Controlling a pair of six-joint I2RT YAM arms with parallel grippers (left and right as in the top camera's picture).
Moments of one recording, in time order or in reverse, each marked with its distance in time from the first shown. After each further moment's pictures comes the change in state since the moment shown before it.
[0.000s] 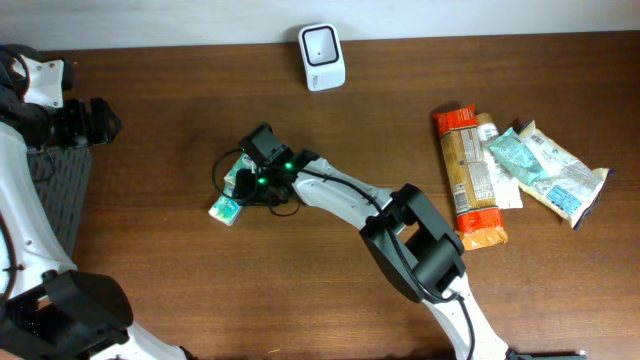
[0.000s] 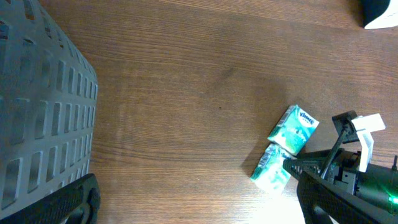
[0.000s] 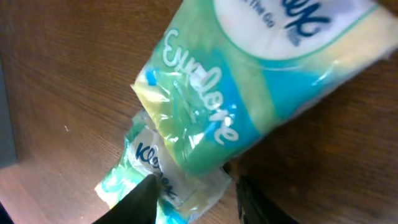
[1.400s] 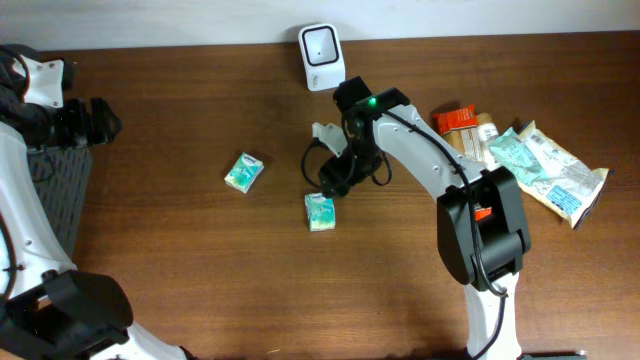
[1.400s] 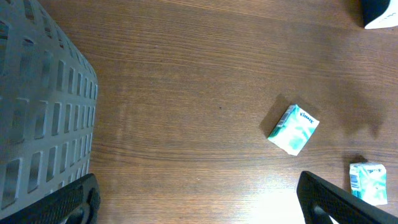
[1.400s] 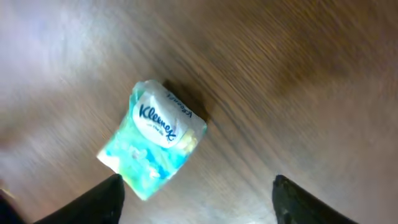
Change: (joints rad) left arm 0.000 0.000 0.000 0.000 0.000 0.000; right arm -0.336 -0.158 0.032 -0.697 -0.004 -0.944
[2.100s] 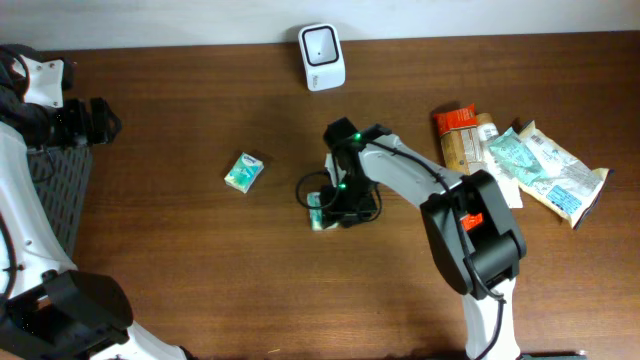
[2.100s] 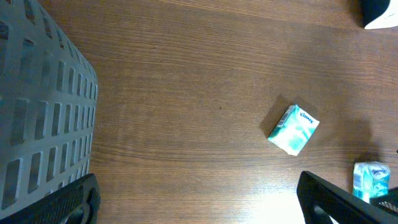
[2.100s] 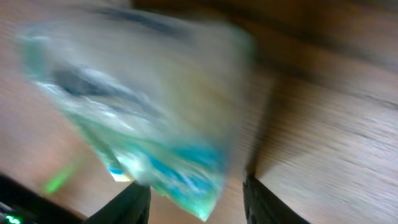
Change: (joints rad) left arm 0.000 0.000 0.000 0.000 0.000 0.000; right arm 0.061 -0.026 -0.246 0.065 -0.040 0.480
